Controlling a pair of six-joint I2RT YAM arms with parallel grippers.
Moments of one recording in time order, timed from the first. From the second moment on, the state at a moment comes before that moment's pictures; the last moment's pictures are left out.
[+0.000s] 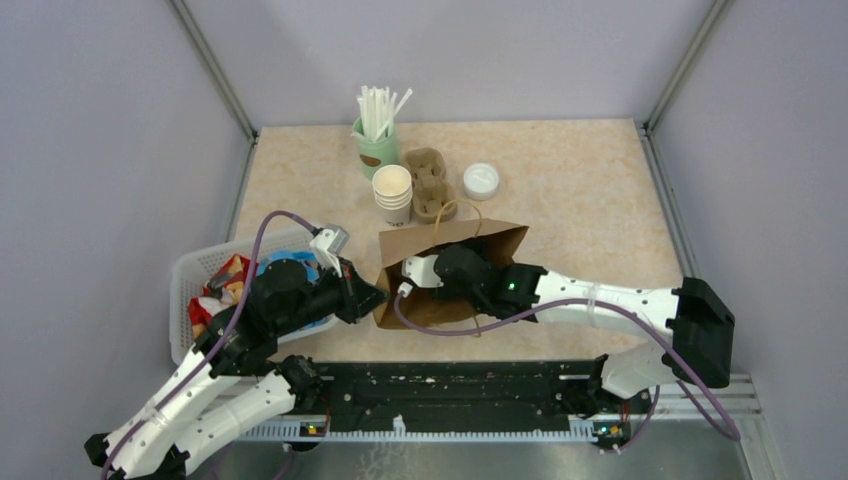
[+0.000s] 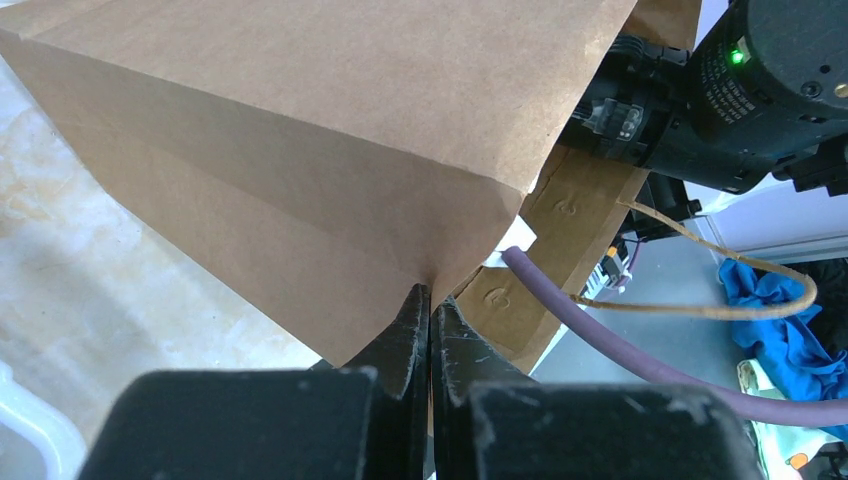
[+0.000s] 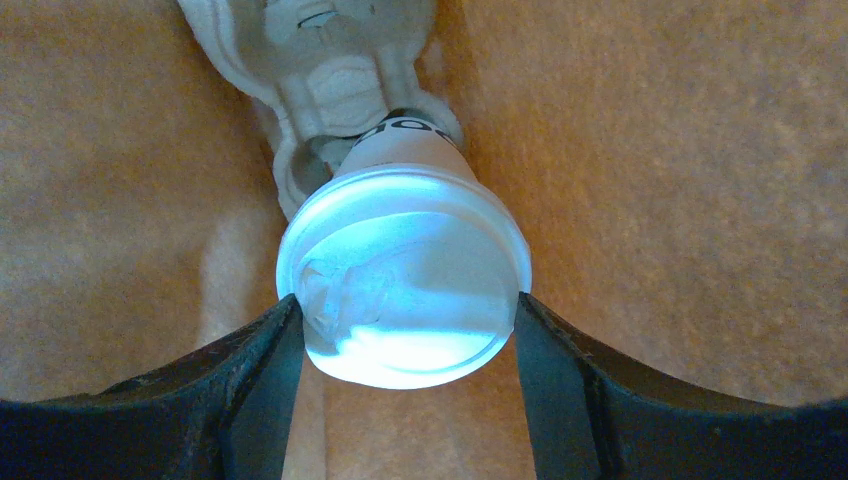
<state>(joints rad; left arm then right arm) -0.80 0.54 0.84 -0.67 0.12 -0.59 1.16 1.39 1.03 -0.38 0.56 -0.70</state>
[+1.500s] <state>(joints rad) -0.80 0.80 1.32 -1.10 -0.22 -0.79 1.12 1.68 1.44 -0.88 0.19 -0.34</state>
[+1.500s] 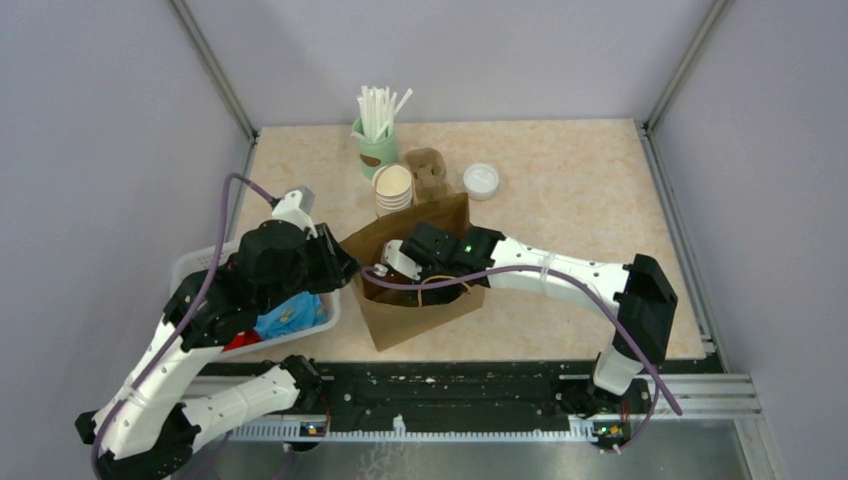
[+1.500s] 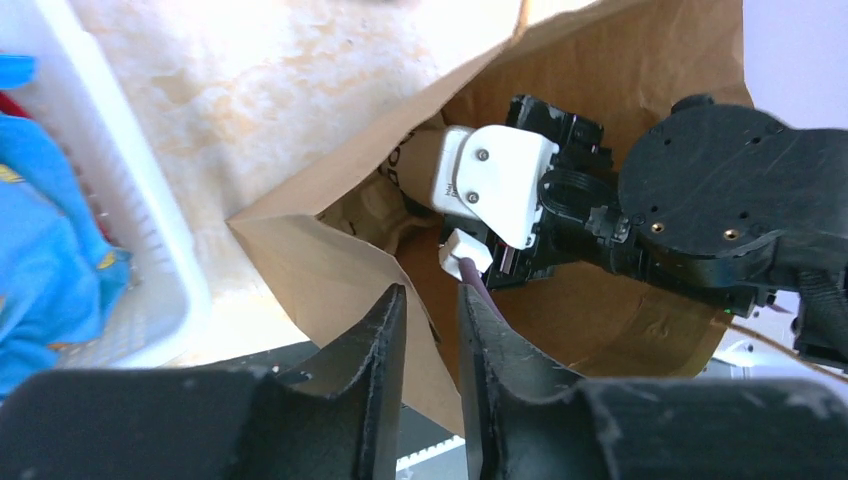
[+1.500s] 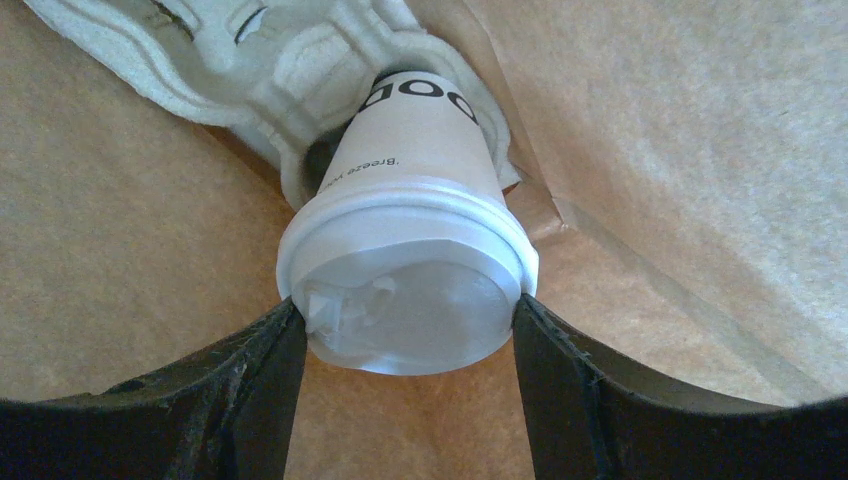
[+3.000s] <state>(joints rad) -0.80 0.80 1.50 -1.15 -0.25 -0.77 1.14 1.73 1.74 -1.15 0.38 -0.01</state>
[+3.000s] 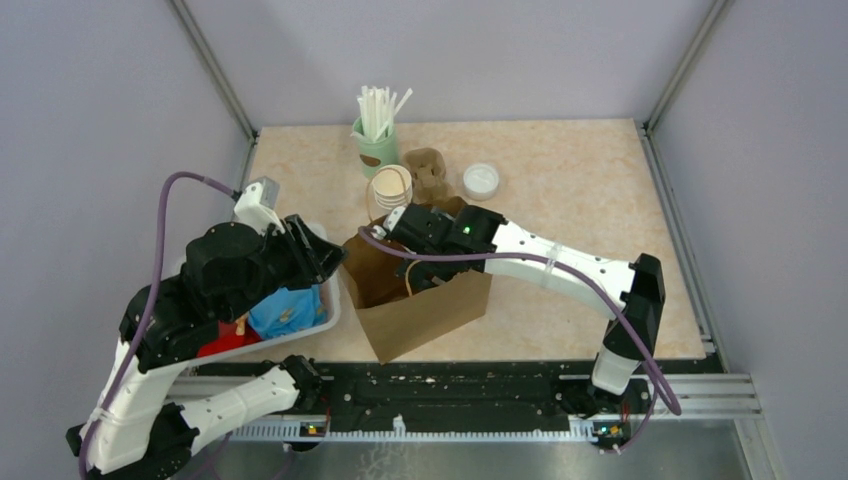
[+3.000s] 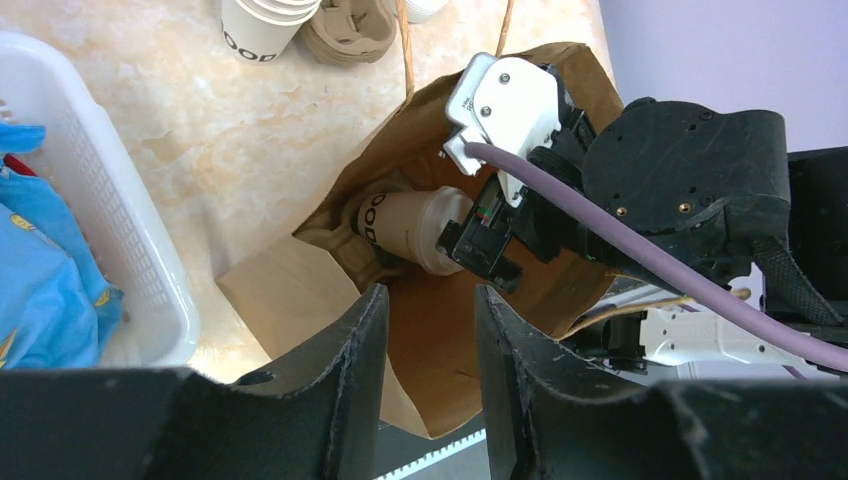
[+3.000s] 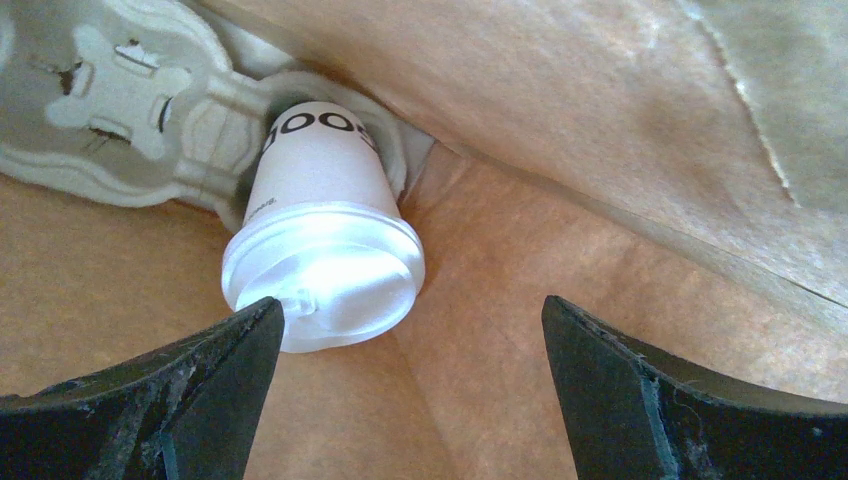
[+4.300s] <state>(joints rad) -0.80 1.11 1.83 -1.11 -0.24 -0.61 1.05 1.64 2.29 -1.33 0.48 0.34</state>
